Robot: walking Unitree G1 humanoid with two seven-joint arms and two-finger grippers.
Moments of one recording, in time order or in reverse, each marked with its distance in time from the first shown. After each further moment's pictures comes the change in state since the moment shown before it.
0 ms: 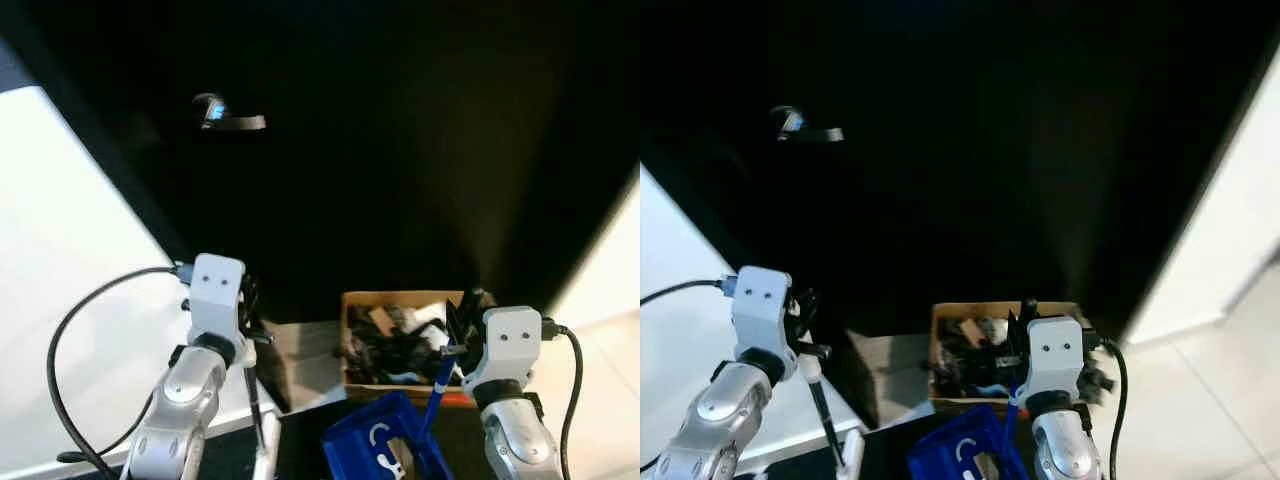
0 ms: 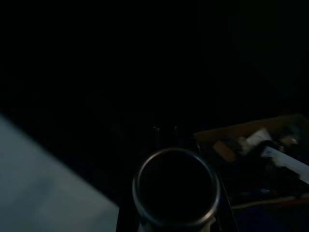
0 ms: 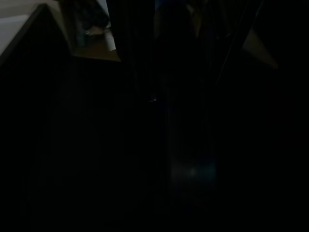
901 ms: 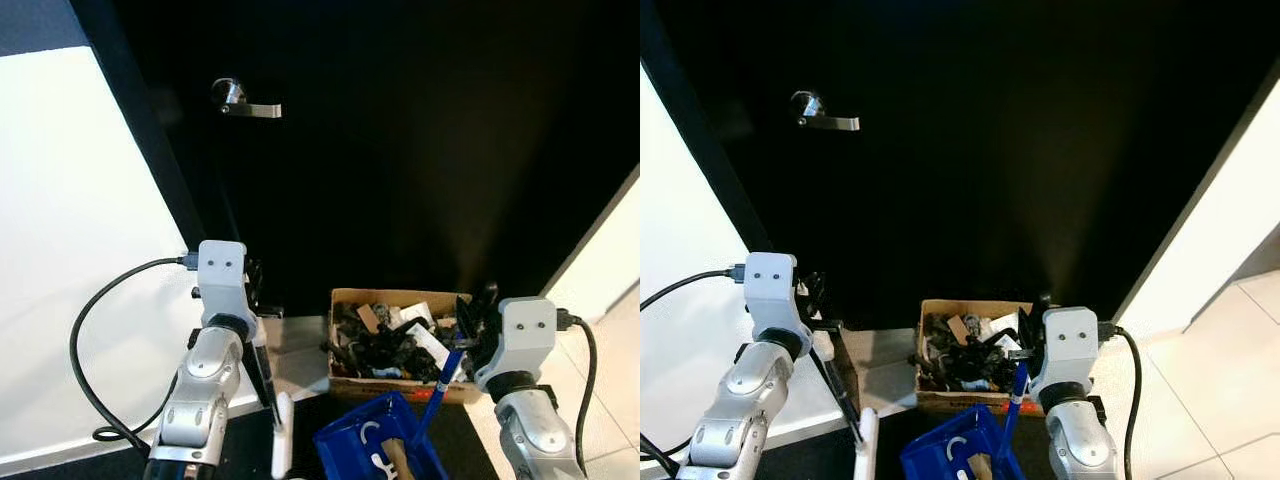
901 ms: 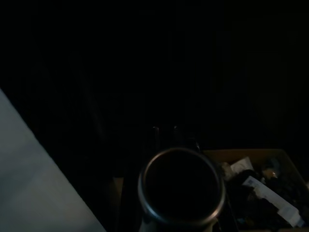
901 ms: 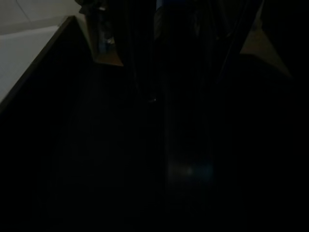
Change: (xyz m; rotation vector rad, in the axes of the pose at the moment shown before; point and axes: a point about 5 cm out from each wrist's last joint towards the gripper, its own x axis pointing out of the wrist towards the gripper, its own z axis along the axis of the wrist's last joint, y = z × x) left arm 0.032 -0.002 0.002 -0.092 -0.043 0.075; right arm -0.002 -0.020 0.010 0.022 0.023 -0.017
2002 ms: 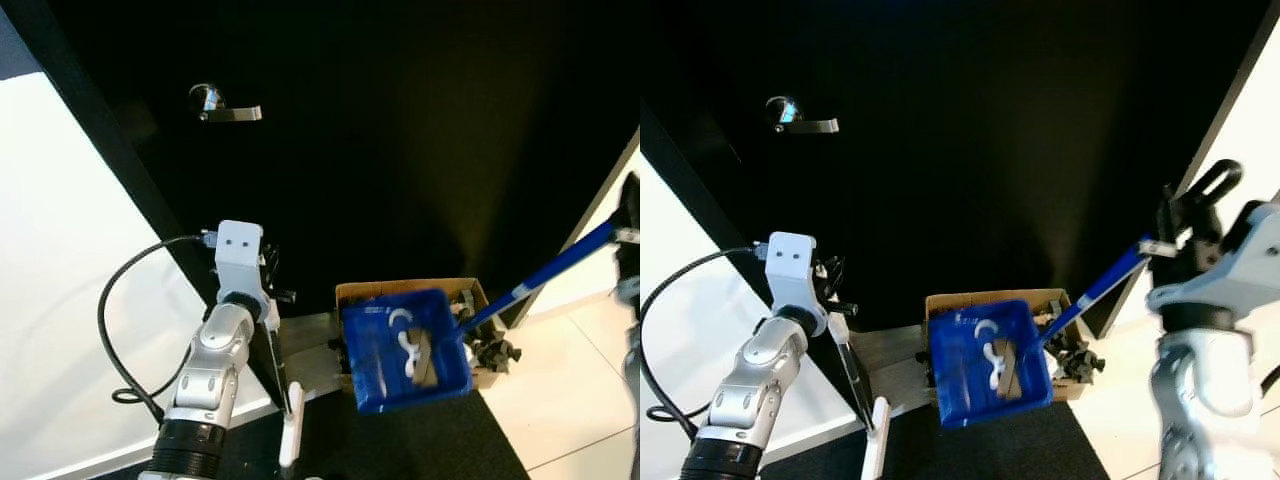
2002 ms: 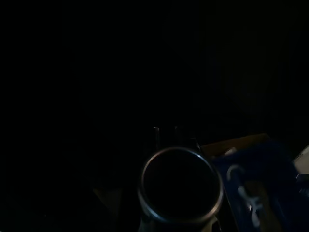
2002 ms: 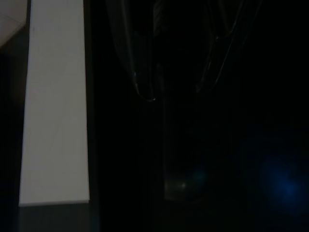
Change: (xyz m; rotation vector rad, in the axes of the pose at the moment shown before) left arm 0.024 -0.009 0.007 0.015 -0.017 -0.117; right arm 0.001 -0.076 0.163 0.047 -0.470 -0.307
